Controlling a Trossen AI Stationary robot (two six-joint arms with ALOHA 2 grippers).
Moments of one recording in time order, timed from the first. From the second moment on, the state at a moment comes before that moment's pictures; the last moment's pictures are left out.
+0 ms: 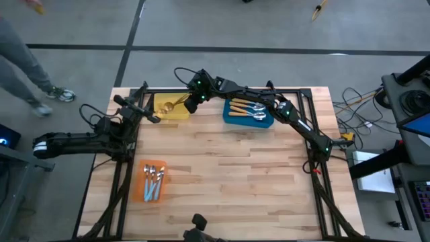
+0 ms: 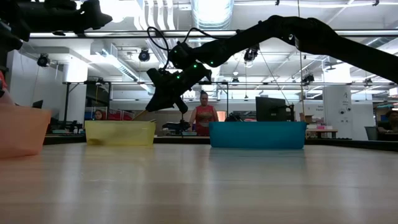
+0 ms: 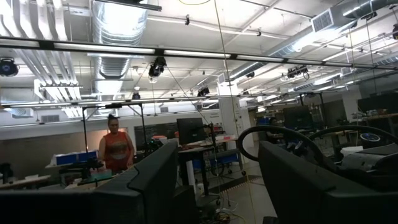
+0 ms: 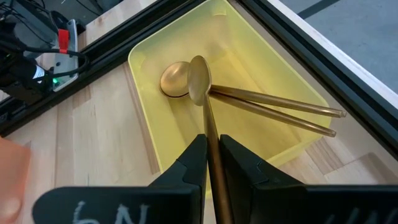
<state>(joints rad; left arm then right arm) 0.20 0.55 0.17 1.03 -0.70 0.59 -0.46 2.50 2.28 -0.41 -0.31 0.23</state>
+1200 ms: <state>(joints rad) 0.20 0.55 0.17 1.03 -0.70 0.59 -0.46 2.50 2.28 -0.41 -0.31 0.24</state>
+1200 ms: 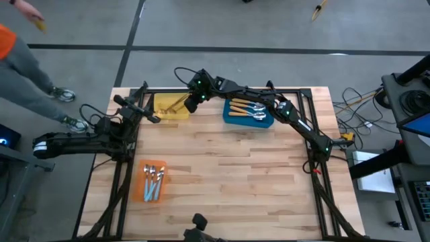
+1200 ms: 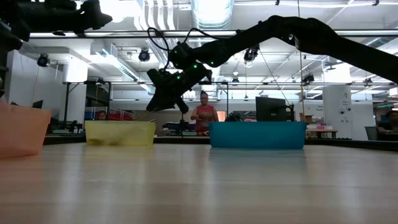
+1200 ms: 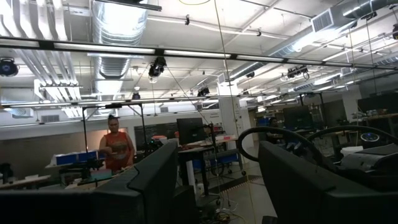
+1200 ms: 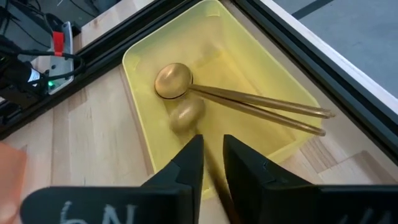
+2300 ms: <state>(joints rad) 0.06 0.53 0.17 0.70 -0.54 0.15 -0.42 2.41 2.35 -0.43 -0.27 -0.08</state>
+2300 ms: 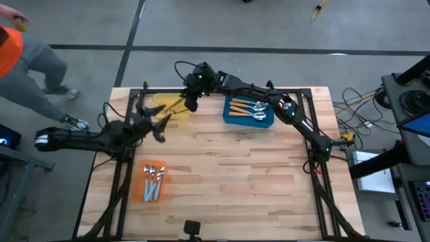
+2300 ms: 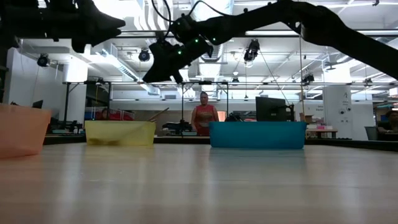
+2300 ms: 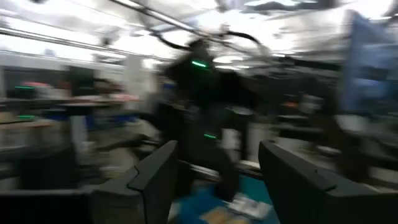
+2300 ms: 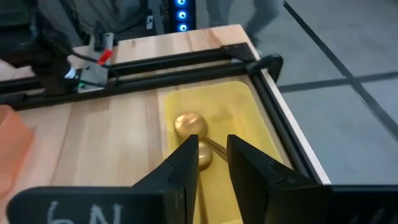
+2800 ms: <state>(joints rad) -0.28 0.27 0.17 0.27 -0.59 0.09 -0.41 2.40 2.35 -0.45 -0.43 -0.13</state>
